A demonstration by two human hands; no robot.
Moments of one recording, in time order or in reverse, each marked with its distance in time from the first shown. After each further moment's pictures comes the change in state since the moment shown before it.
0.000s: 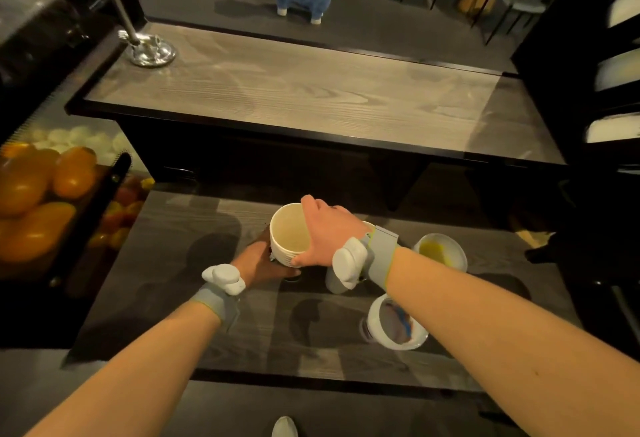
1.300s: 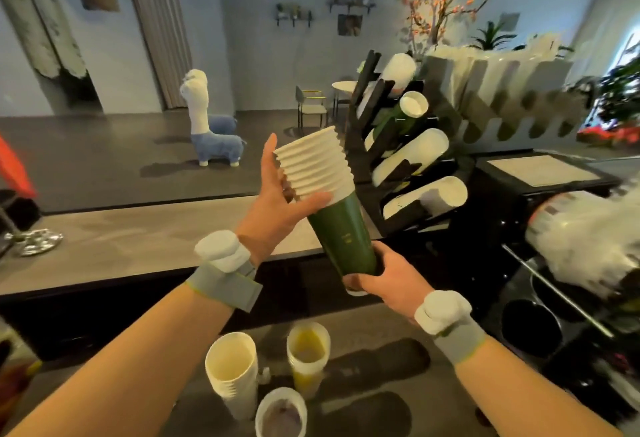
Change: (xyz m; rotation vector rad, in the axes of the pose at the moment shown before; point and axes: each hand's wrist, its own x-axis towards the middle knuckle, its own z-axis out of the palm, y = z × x) left_hand -0.049 0.416 0.026 -0.509 0.069 0.806; right_hand -0.266 0.170 -0.130 0.861 0.576 0.355
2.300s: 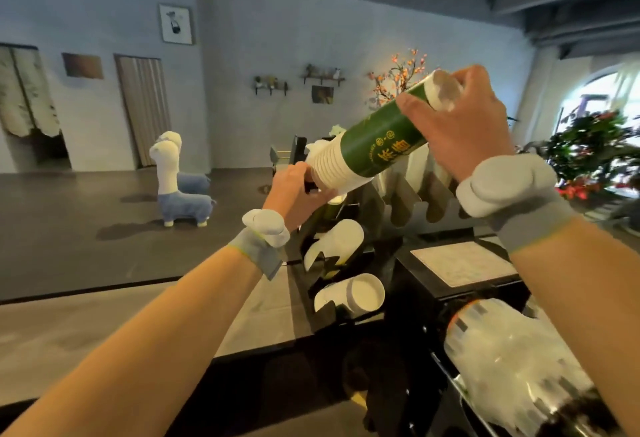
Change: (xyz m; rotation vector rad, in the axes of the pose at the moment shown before) left_hand 0.220 0.043 0.153 0.776 0.159 0.203; right_hand 0.035 -0.174 -0.291 -0.205 0.900 -0.421
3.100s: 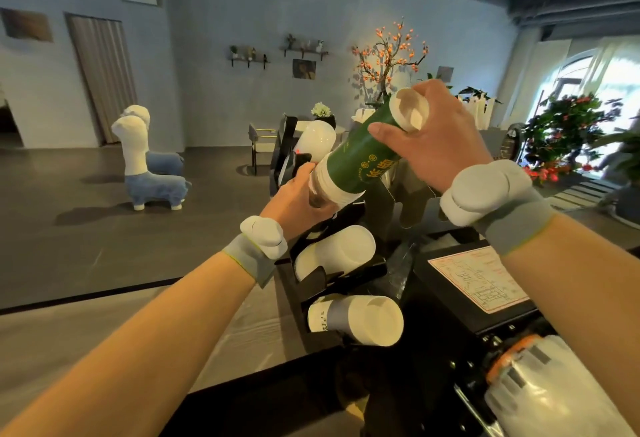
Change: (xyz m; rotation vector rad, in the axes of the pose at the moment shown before) left_hand 0.055 -0.066 0.064 -0.073 -0.304 -0.021; right_hand 0.046 0.064 0.094 -0.234 -0.167 -0.086
